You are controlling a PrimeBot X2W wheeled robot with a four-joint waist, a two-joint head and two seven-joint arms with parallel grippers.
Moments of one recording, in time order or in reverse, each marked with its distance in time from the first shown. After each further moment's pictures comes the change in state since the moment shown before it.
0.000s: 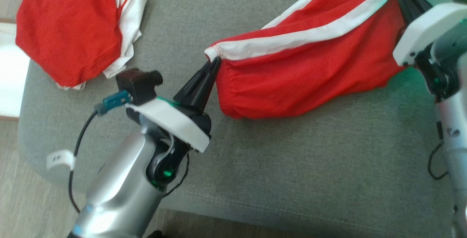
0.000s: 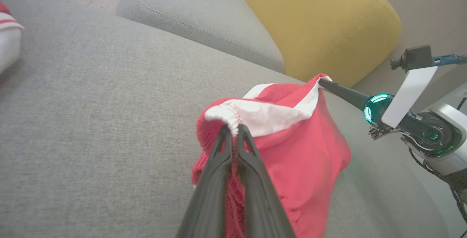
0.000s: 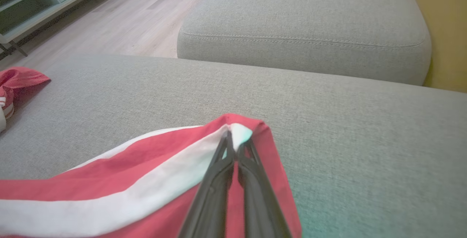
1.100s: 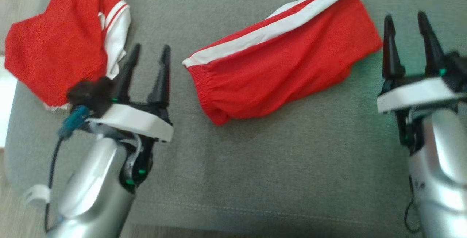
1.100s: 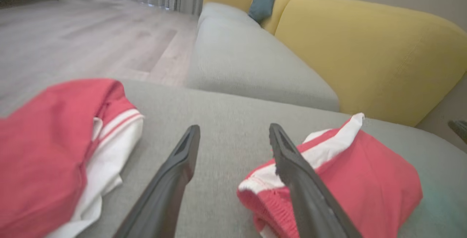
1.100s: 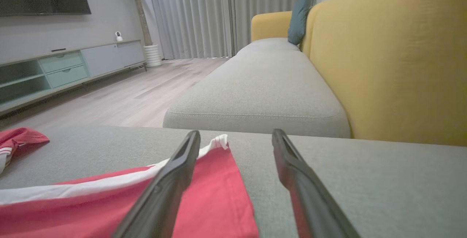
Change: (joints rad) left arm 0.036 0.047 0.127 0.011 0.193 0.197 -0.158; right arm 0.210 0.125 -0.096 0.018 -0.180 0.000 -0.595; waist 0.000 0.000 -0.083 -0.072
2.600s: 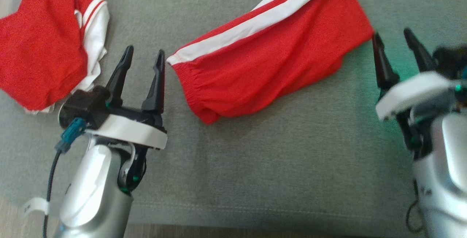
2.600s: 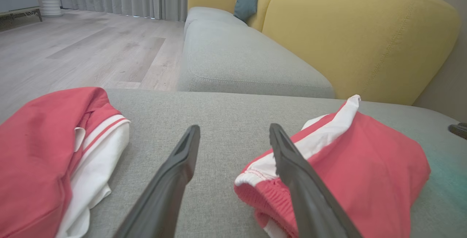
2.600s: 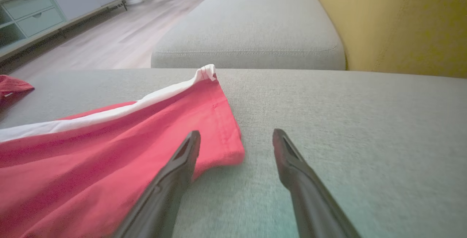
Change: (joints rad) left arm 0.080 -0.079 0.182 -0.021 0.243 -0.145 -0.007; right arm 0.121 0.018 -0.025 -0.244 0.016 0.000 0.378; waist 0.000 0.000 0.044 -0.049
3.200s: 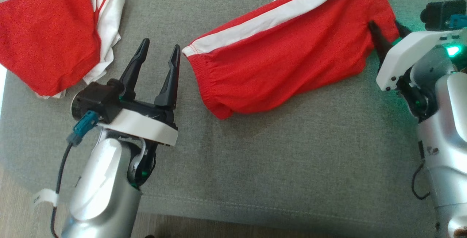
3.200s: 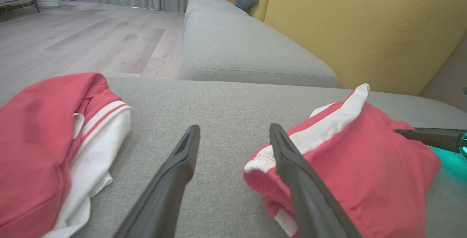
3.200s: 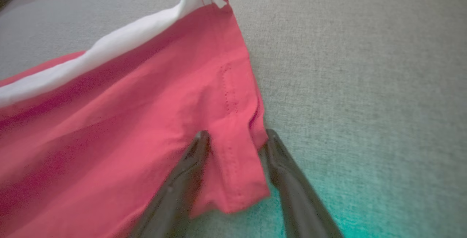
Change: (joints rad) left arm -0.048 -0.040 -0.016 0.028 0.034 -0.050 0.000; right arm -0.276 -0.068 0.072 0.297 0.084 0.000 0.277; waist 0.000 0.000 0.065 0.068
